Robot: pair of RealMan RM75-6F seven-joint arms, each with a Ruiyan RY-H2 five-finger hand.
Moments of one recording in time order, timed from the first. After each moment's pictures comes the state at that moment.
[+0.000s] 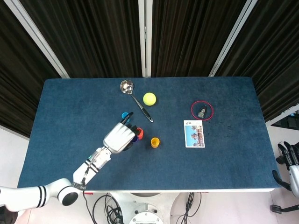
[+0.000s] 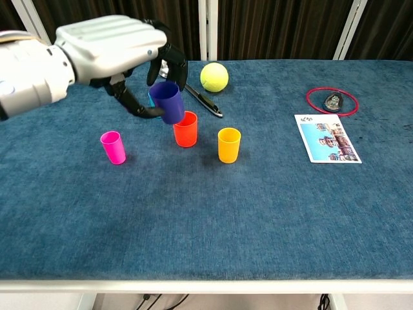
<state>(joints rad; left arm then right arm) -0.79 -1.51 -0.21 -1.66 1.33 0.97 0.58 -0.04 -1.11 0.01 -1.41 -1.54 1.54 0.14</state>
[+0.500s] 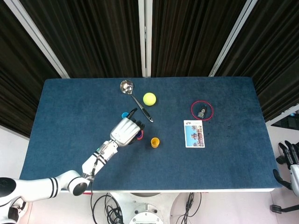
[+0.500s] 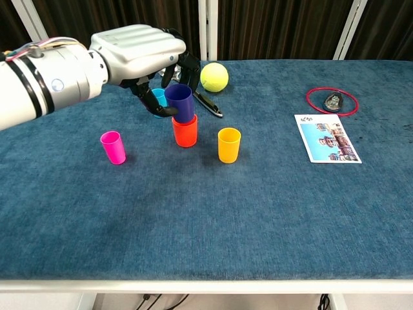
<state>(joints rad) -0.88 -1.60 -0.22 -1.49 1.26 0.92 0.56 -0.03 -1.10 0.02 -1.41 -1.53 1.53 0.15</state>
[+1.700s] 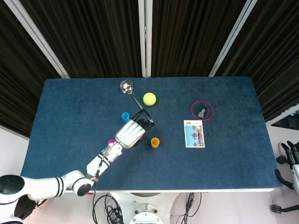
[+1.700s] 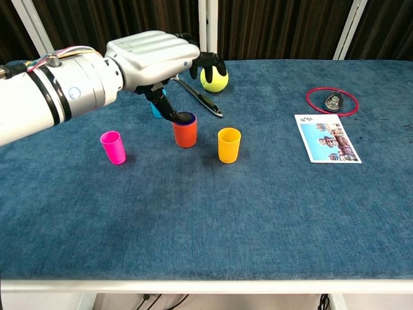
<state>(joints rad) -0.92 -1.64 -0.18 -1.49 1.28 0.96 0.51 -0.03 -1.11 0.02 -1.38 -1.52 1.53 0.18</state>
